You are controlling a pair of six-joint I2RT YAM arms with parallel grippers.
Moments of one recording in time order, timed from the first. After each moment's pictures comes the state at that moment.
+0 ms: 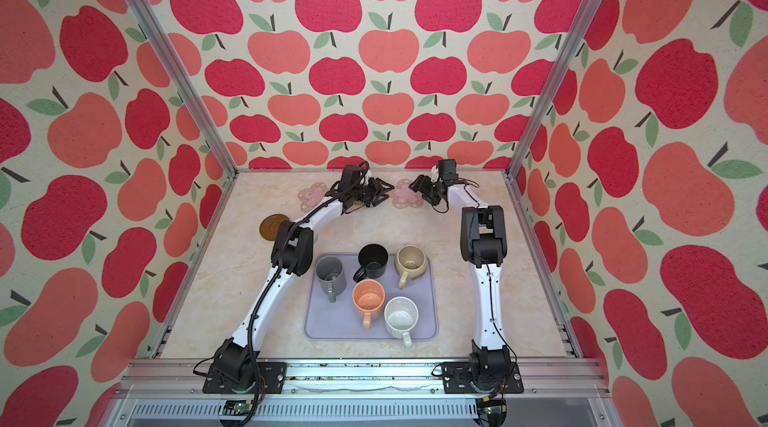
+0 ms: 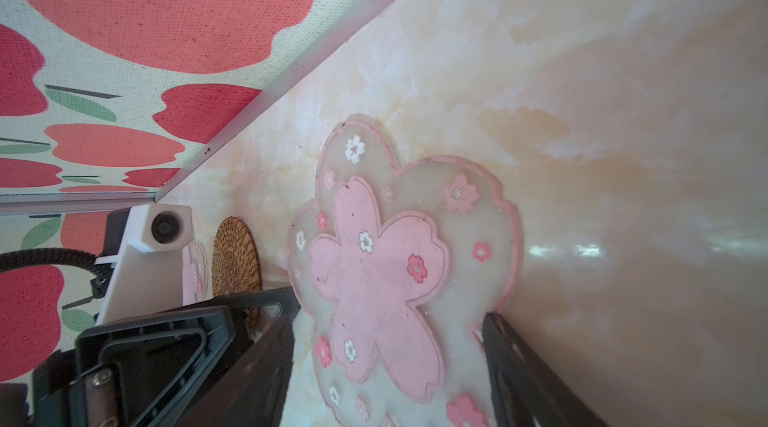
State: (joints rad) left arm -0.44 2.89 2.52 -0.12 0.65 -1.13; right arm 0.18 2.46 1.96 -0.33 -0.47 0.61
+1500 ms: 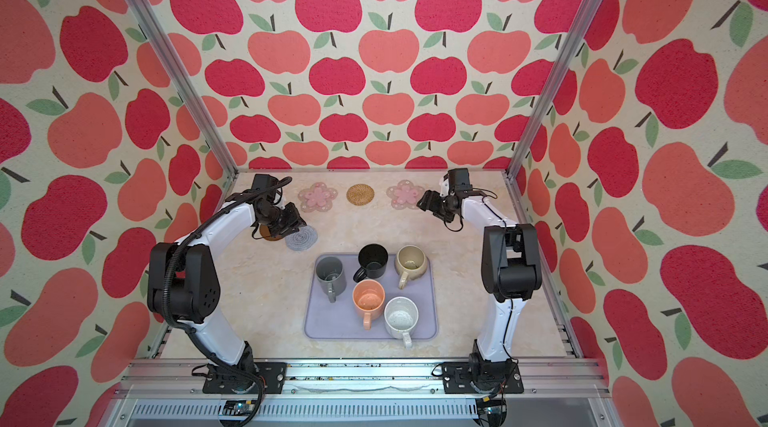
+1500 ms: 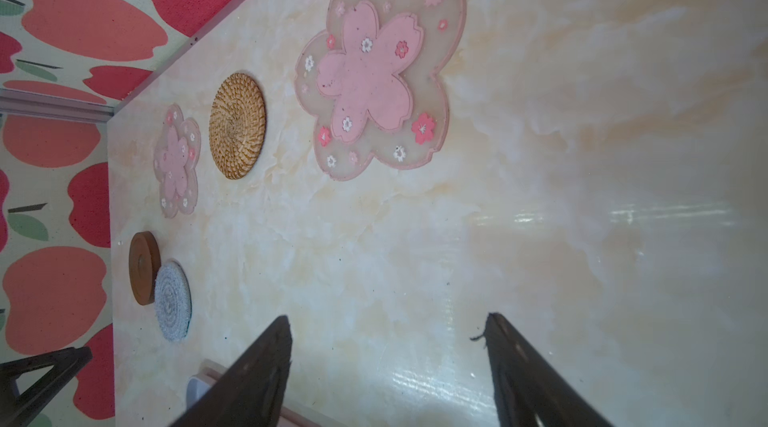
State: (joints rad) left arm -0.10 1.78 1.34 -0.75 0.33 -0.58; right arm 0.19 1.91 1.40 -0.43 -0.39 0.44
